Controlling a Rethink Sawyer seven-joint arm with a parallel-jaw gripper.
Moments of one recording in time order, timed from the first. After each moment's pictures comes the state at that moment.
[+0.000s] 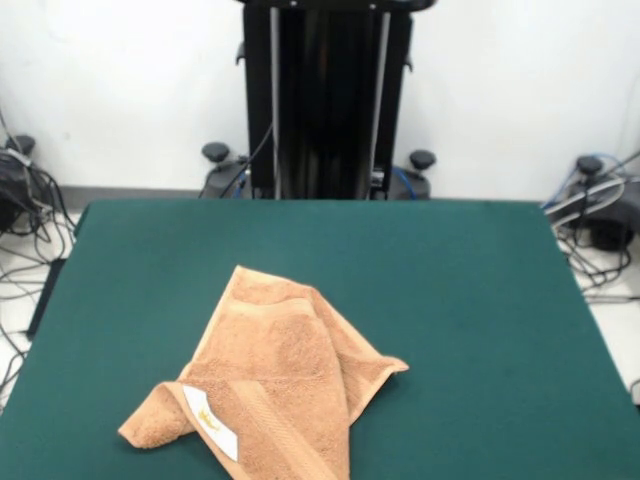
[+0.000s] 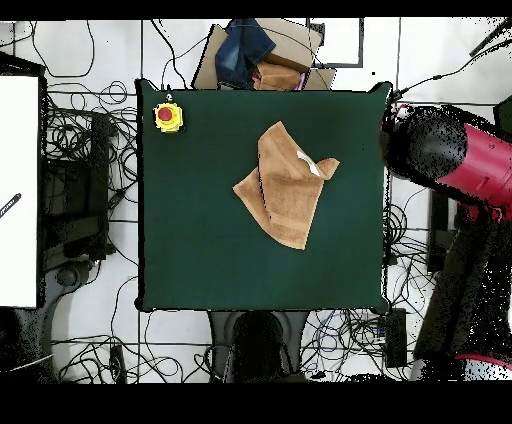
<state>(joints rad) -0.50 -0.61 -0.04 1.16 -0.12 0.59 1.58</state>
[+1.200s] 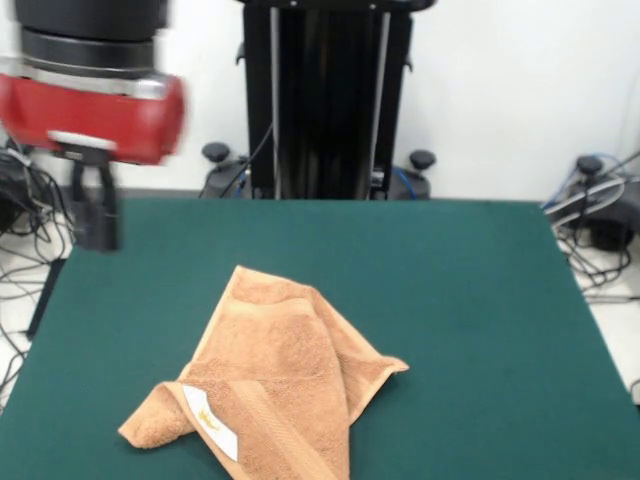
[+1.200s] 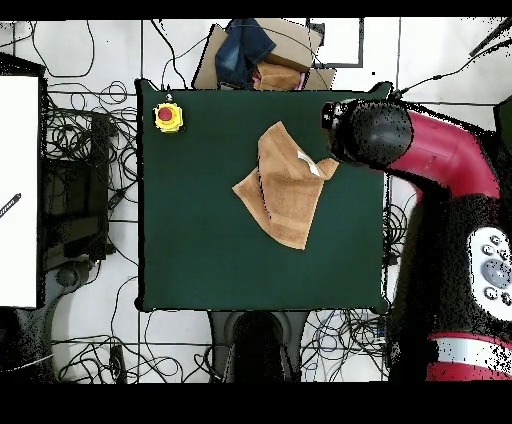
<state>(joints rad) -0.49 -0.64 0.17 1.25 -0.18 0.68 1.57</state>
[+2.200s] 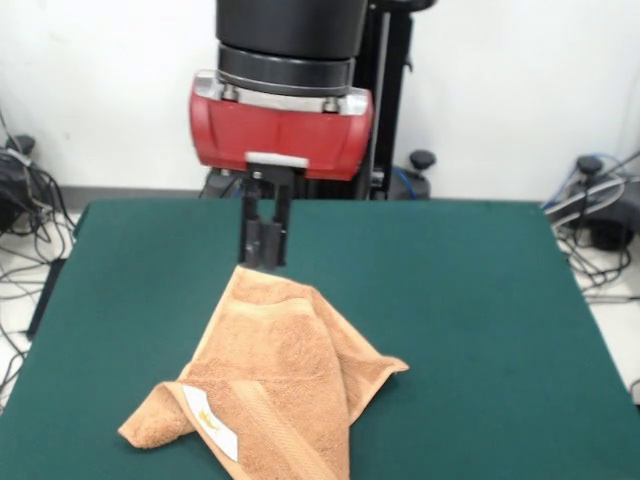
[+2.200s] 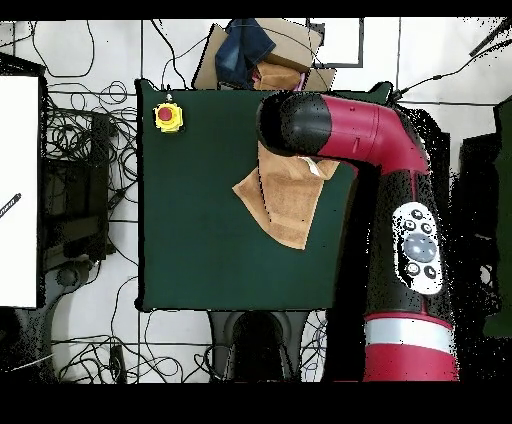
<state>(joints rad) -0.35 -0.64 0.15 1.25 -0.18 0.68 1.57</state>
